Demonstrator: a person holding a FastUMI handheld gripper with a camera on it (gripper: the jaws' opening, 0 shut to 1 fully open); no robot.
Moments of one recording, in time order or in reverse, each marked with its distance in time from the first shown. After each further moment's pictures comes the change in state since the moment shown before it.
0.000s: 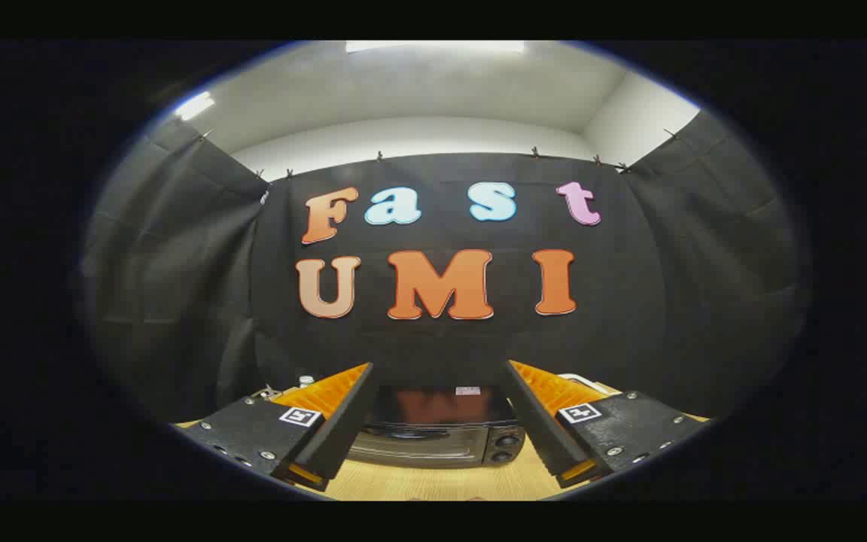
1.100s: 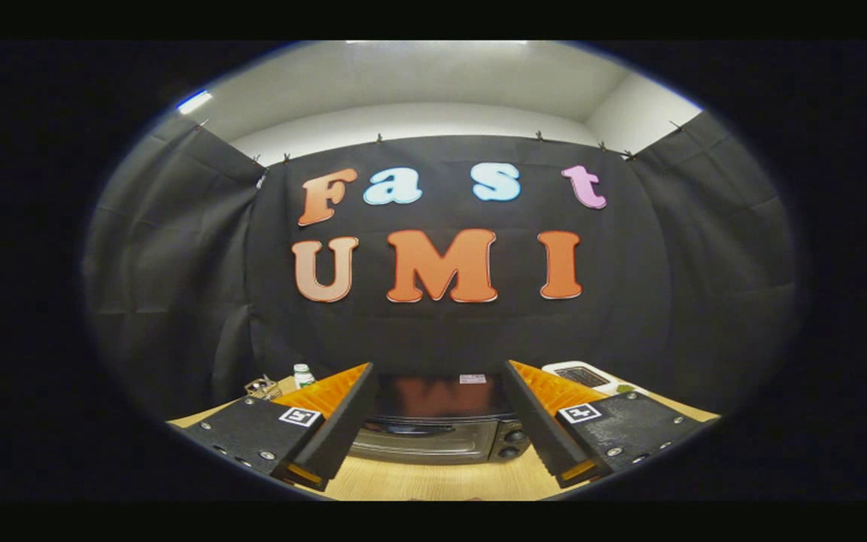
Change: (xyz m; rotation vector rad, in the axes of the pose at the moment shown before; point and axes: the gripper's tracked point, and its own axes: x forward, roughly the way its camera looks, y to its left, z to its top) arm 0.038 0.007 -0.045 0.015 0.103 -0.008
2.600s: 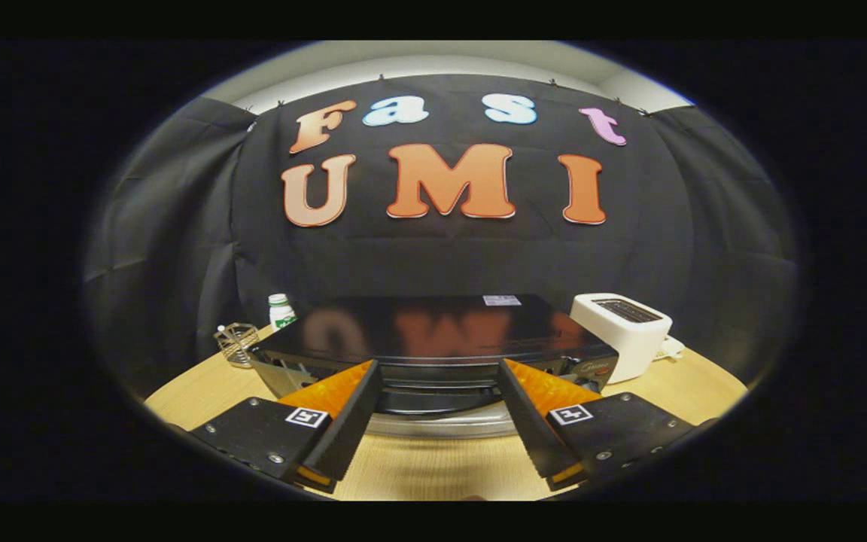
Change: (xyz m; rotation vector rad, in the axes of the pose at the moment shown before) arm 0.054 0.023 -0.150 -0.039 0.263 0.015
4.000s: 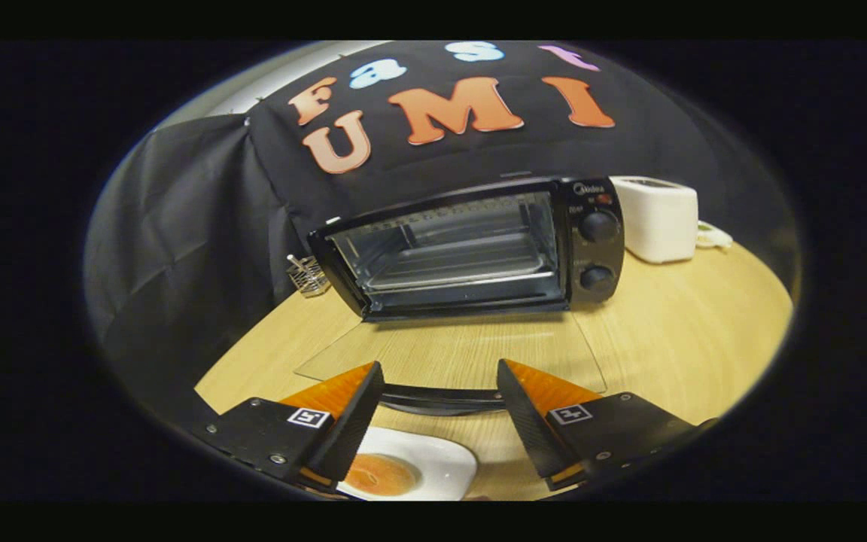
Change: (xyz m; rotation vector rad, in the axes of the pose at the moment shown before) arm -0.083 0.009 -0.152 0.229 0.382 0.271
